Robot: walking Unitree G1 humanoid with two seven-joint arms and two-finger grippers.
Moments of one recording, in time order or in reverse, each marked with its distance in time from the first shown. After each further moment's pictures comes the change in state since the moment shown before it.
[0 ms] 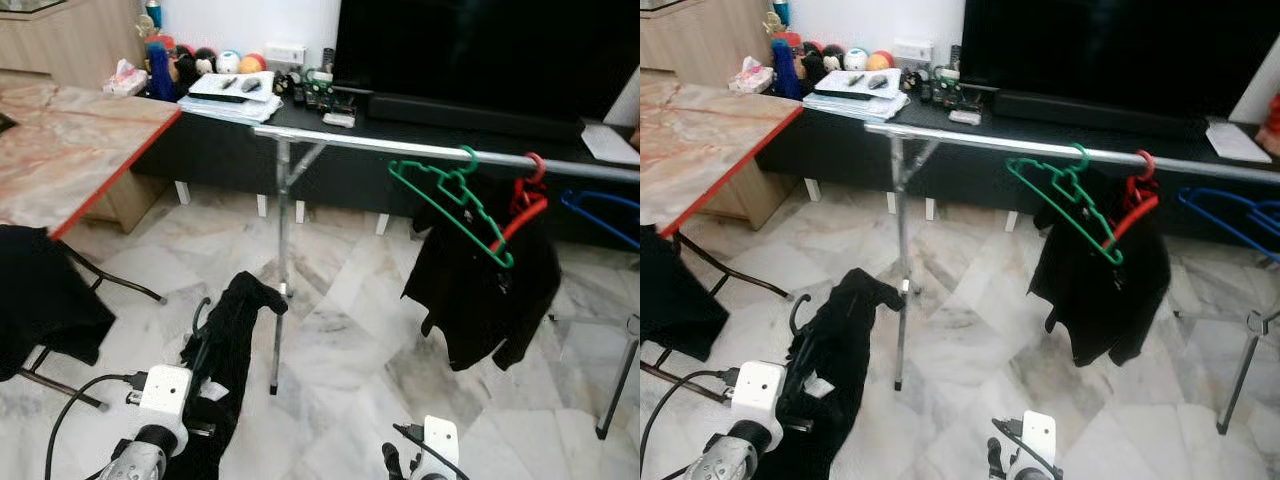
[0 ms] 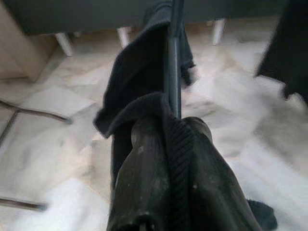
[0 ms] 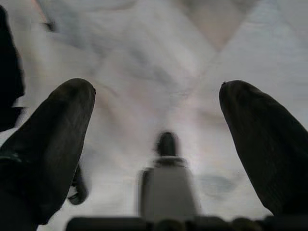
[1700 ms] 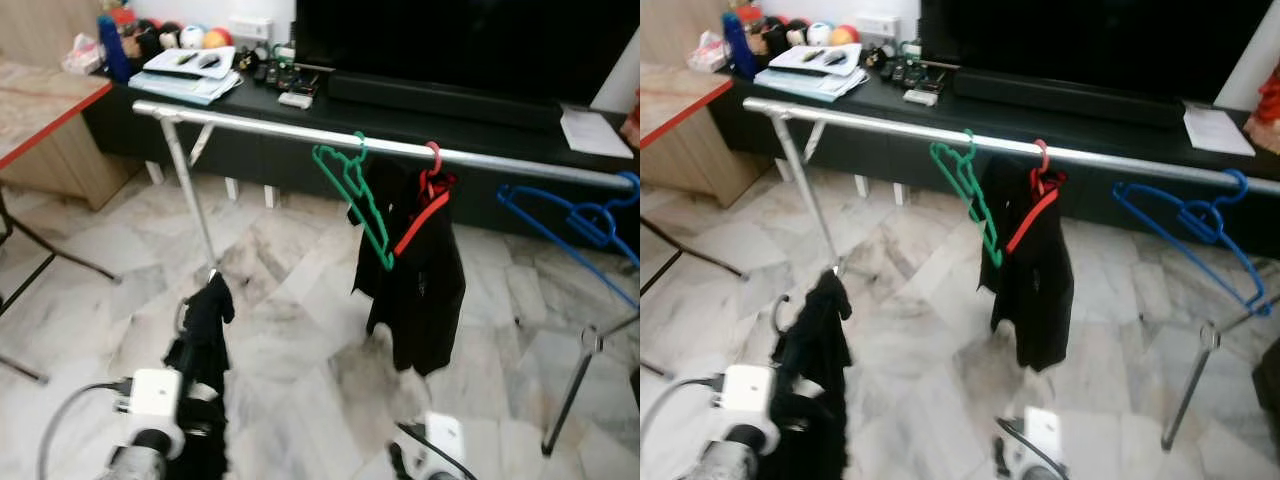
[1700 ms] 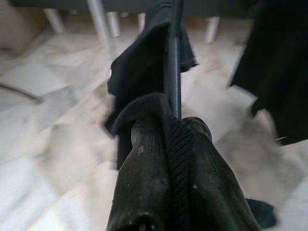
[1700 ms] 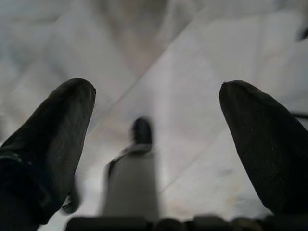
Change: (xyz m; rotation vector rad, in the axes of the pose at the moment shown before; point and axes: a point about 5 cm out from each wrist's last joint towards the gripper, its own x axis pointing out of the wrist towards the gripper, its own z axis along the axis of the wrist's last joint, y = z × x) left arm -0.002 0.004 -0.004 -0.050 0.018 0.084; right arm 0.001 -0.009 0.011 -0.040 -0.017 -0.011
